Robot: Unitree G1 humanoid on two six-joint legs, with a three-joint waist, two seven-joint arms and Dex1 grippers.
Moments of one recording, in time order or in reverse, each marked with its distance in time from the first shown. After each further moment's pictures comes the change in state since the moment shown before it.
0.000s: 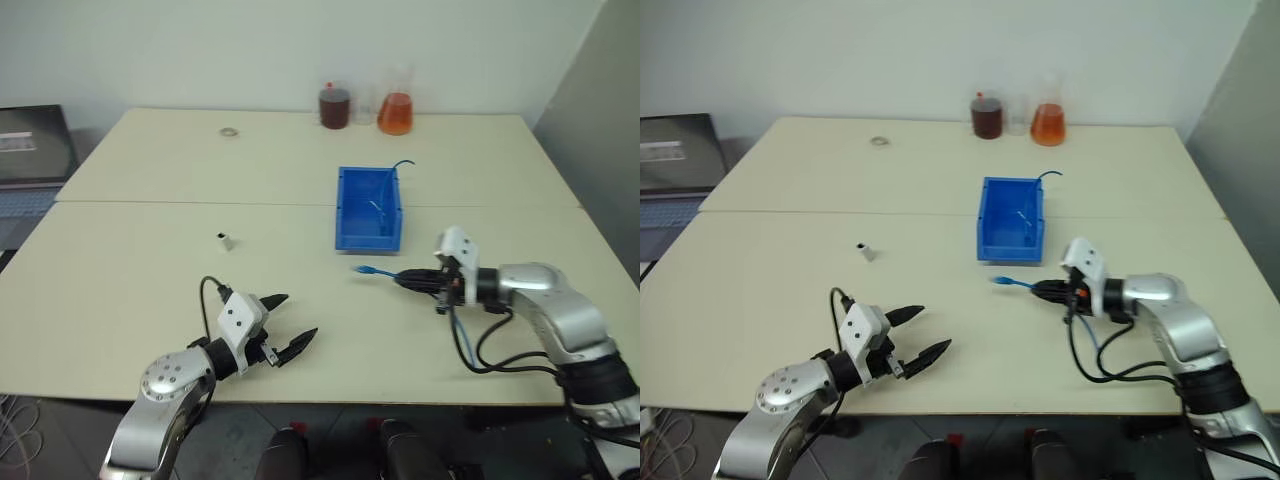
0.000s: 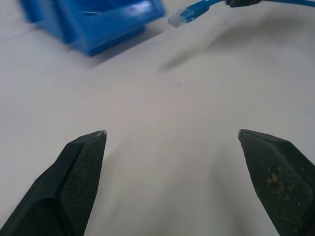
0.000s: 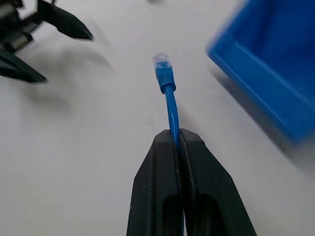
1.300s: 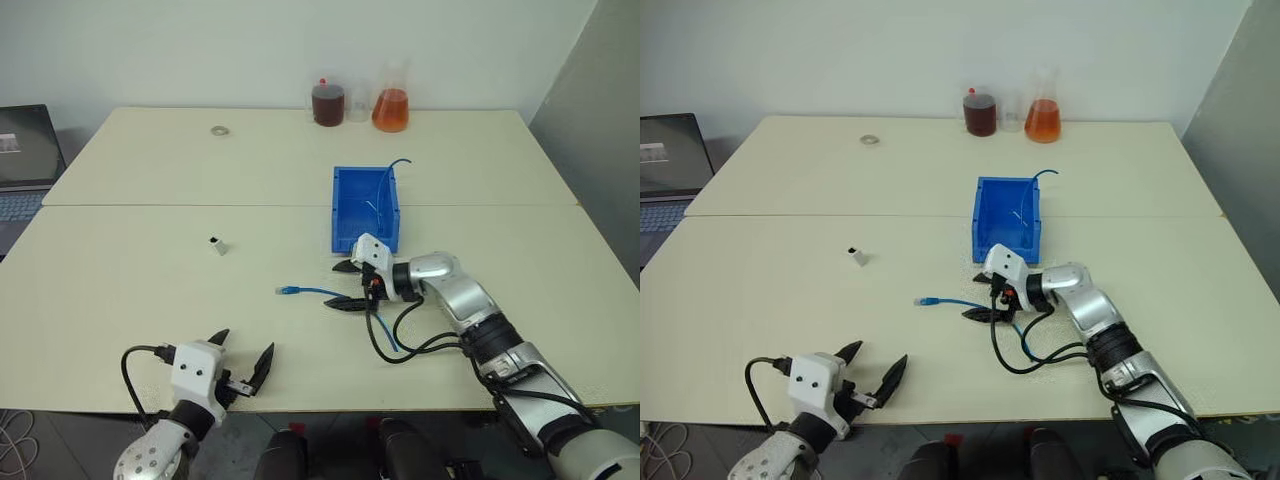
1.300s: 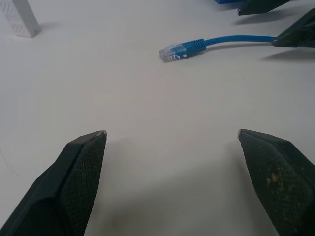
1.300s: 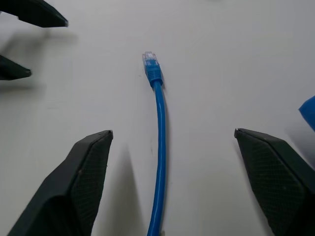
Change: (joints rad) left arm 0.292 -0.094 0.075 -0.111 0.009 -0.078 0.268; right arm -0.176 0.246 0.140 0.392 -0.211 -0.224 0.084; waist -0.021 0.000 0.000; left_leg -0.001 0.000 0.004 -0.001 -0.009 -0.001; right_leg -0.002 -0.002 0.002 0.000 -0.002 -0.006
